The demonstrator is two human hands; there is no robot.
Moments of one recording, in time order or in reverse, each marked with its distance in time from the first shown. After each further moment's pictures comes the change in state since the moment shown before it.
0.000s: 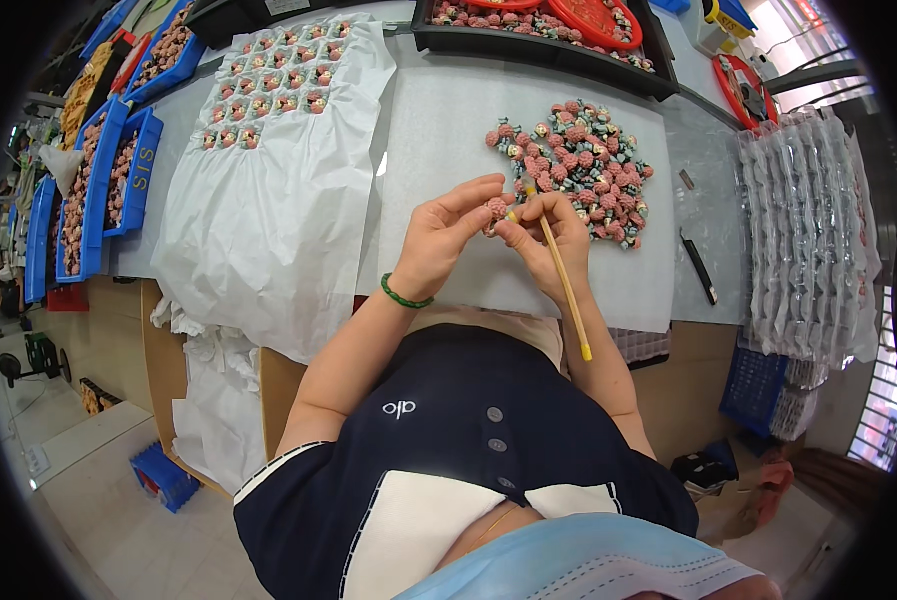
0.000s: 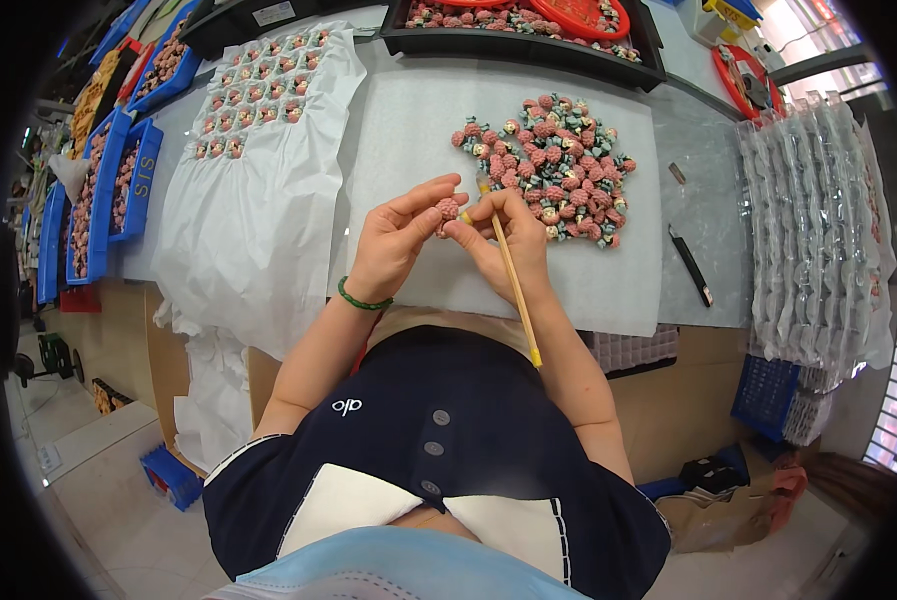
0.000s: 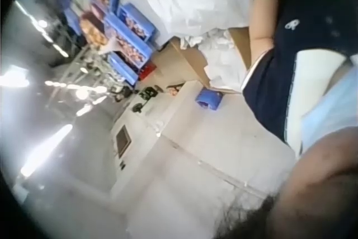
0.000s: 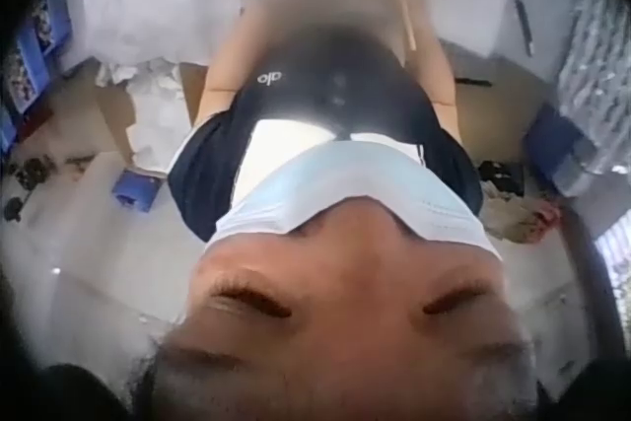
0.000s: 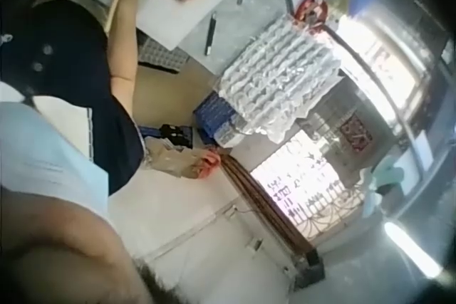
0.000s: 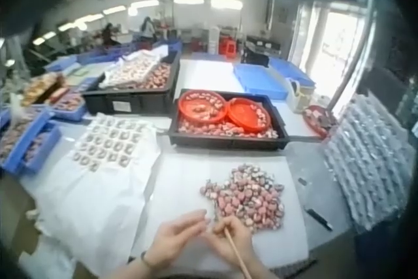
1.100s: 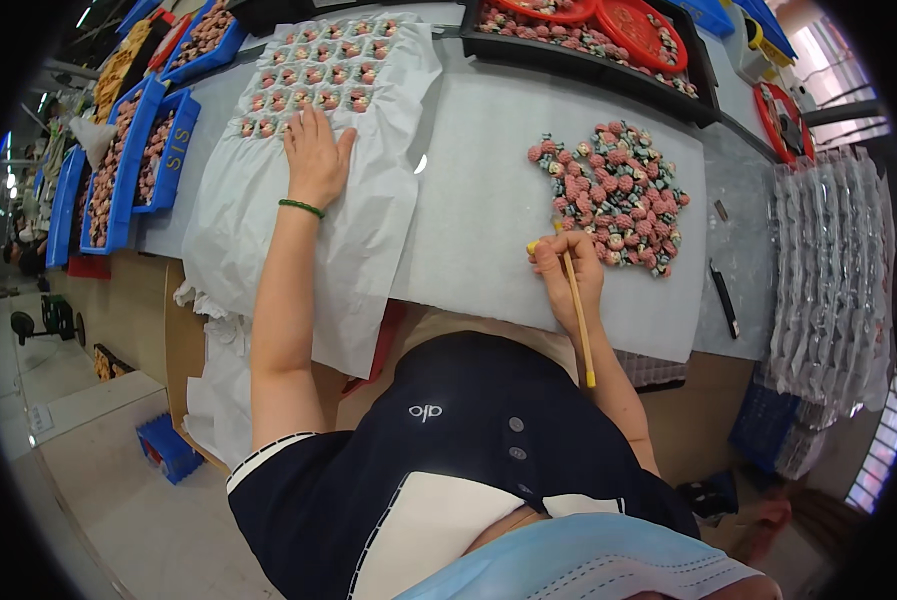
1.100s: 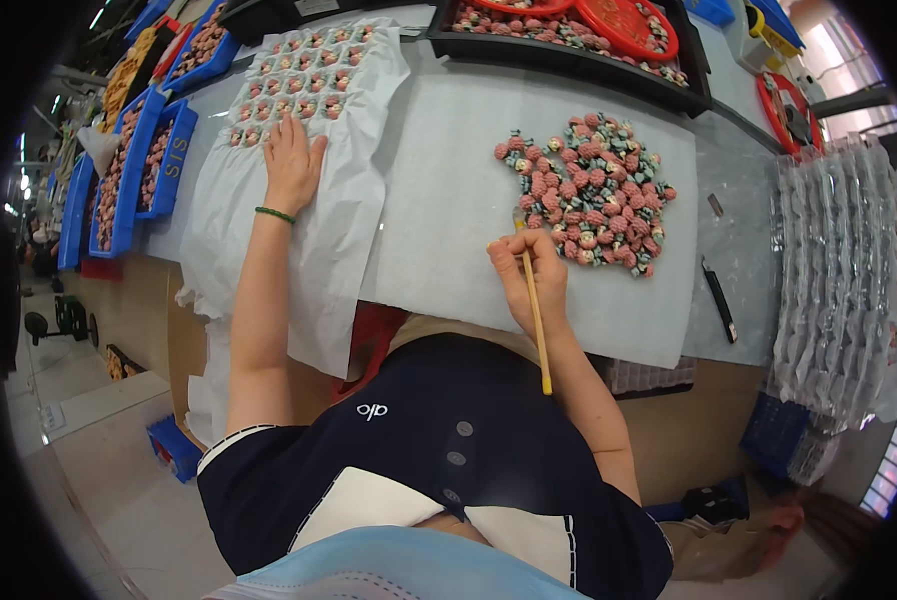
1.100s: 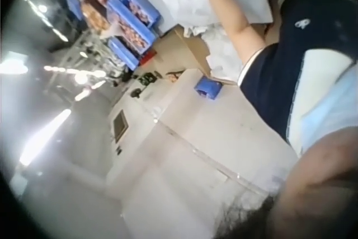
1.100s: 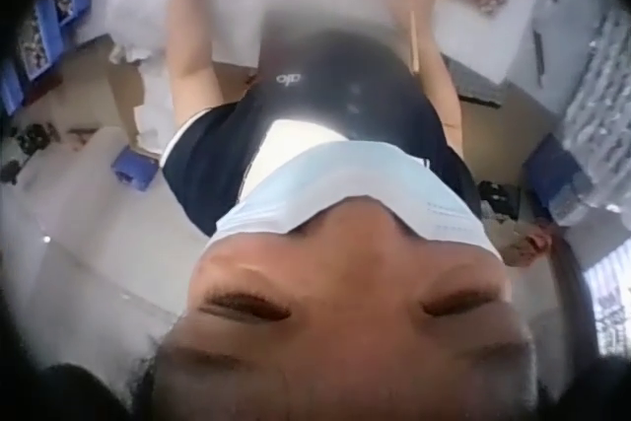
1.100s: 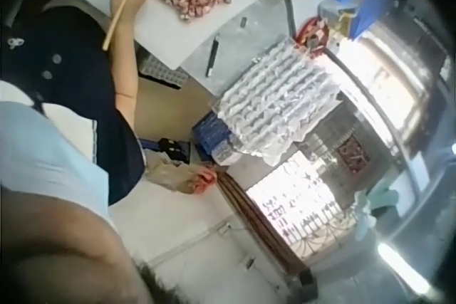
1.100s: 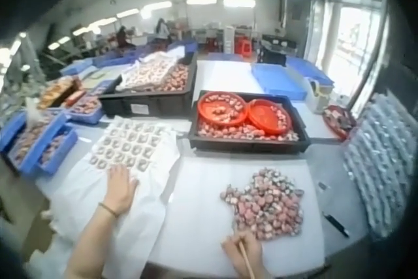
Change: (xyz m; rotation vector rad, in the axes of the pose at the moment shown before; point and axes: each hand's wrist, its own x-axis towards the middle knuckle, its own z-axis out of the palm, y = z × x) left_hand 0.035 0.097 -0.206 2.145 0.602 0.336; right_hand -0.009 0.021 0.017 0.102 0.050 0.067
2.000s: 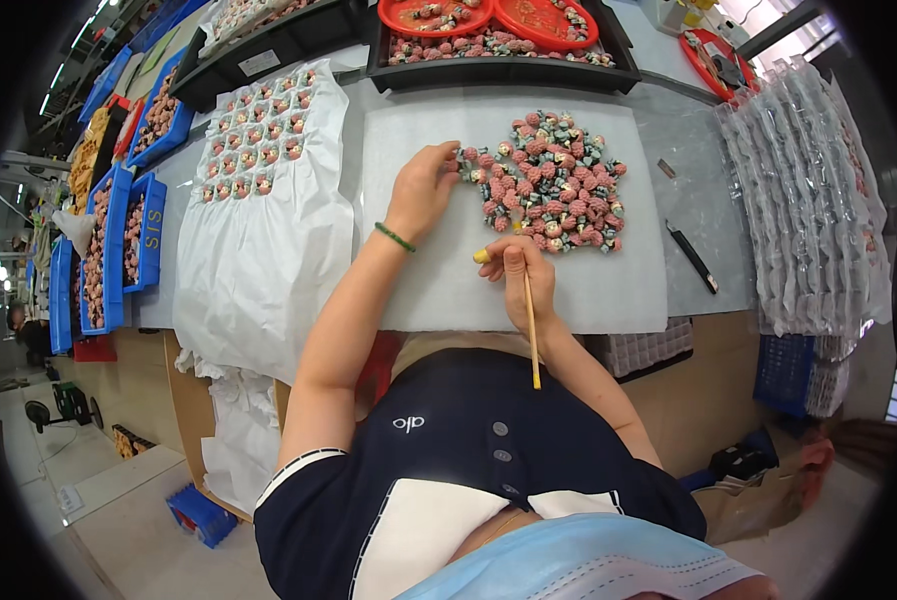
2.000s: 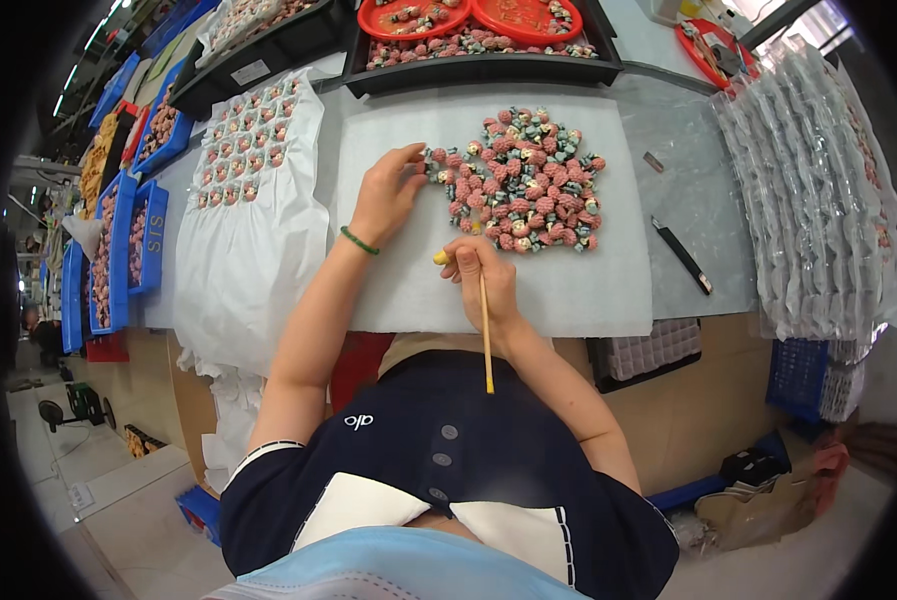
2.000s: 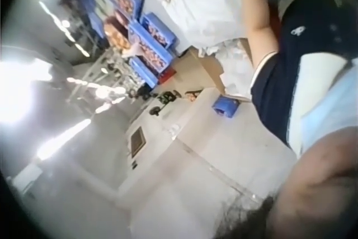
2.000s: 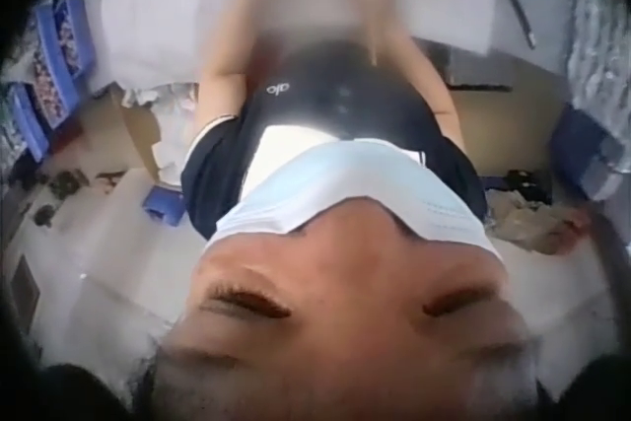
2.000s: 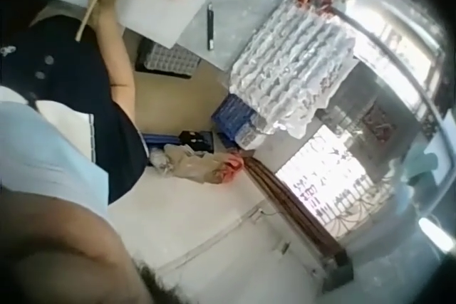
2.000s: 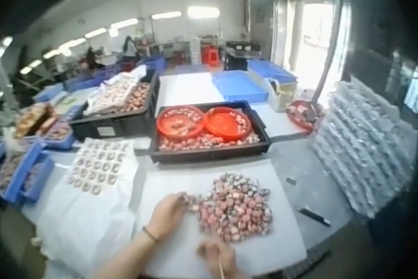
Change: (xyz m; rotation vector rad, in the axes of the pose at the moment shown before) left_hand 0.015 0.260 -0.035 -0.931 -0.177 0.255; right_hand -0.013 -0.015 -0.064 -0.019 0.096 -0.155
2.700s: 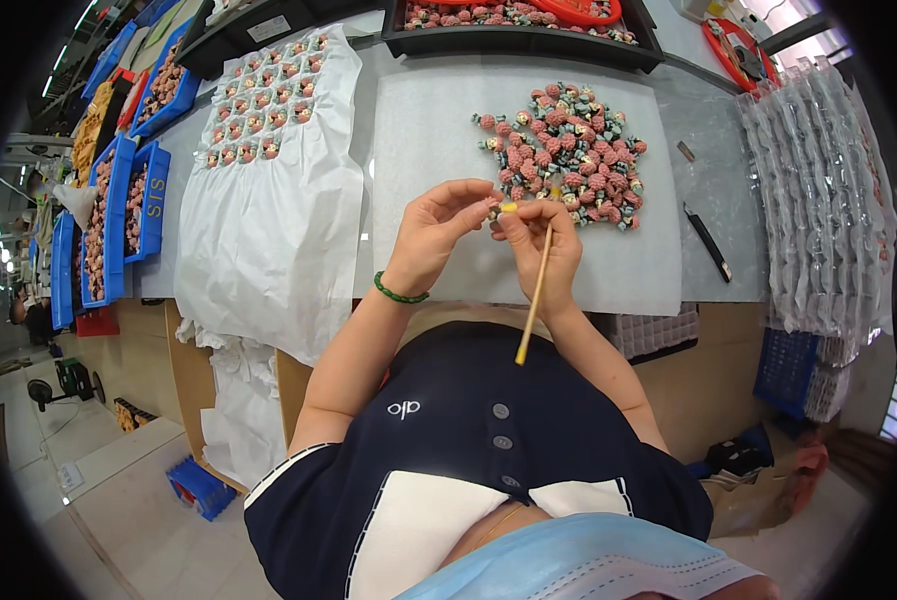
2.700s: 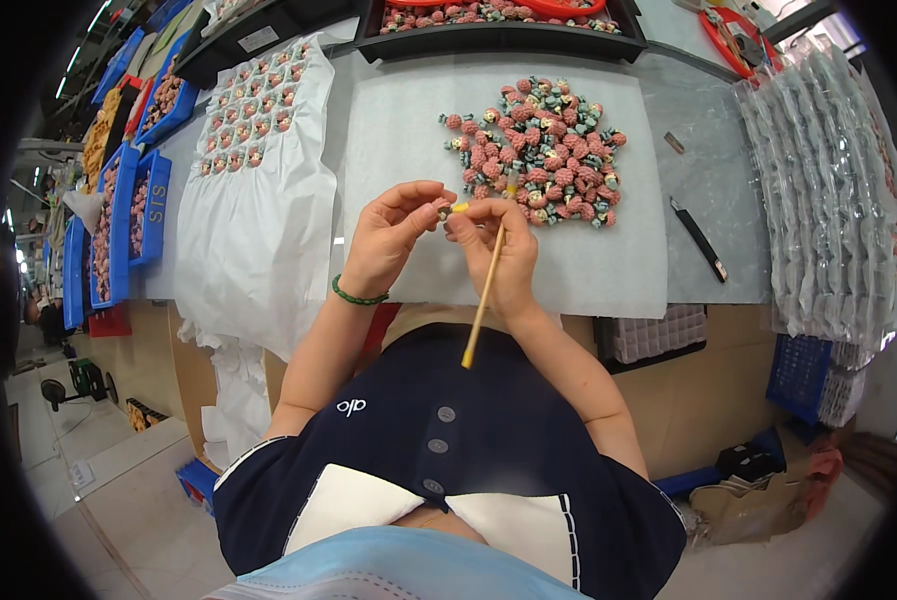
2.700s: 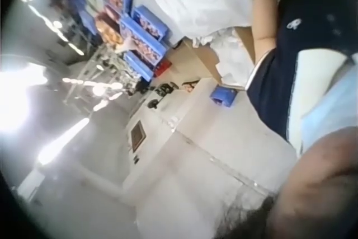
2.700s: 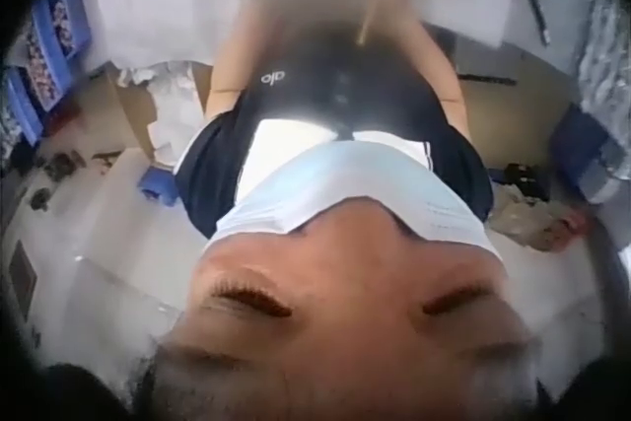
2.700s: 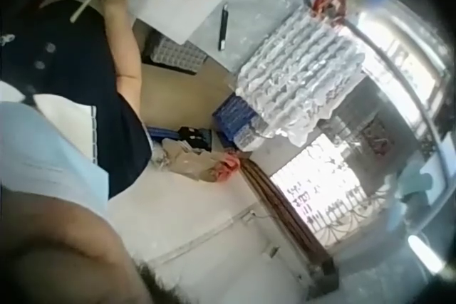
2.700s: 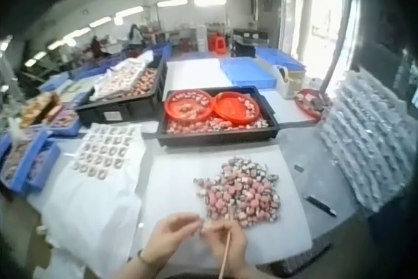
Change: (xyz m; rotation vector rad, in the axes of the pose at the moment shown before) left_hand -0.085 0.053 -0.009 -1.102 -0.040 -0.458; right_hand -0.006 -0.001 0.016 0.250 0.117 0.005
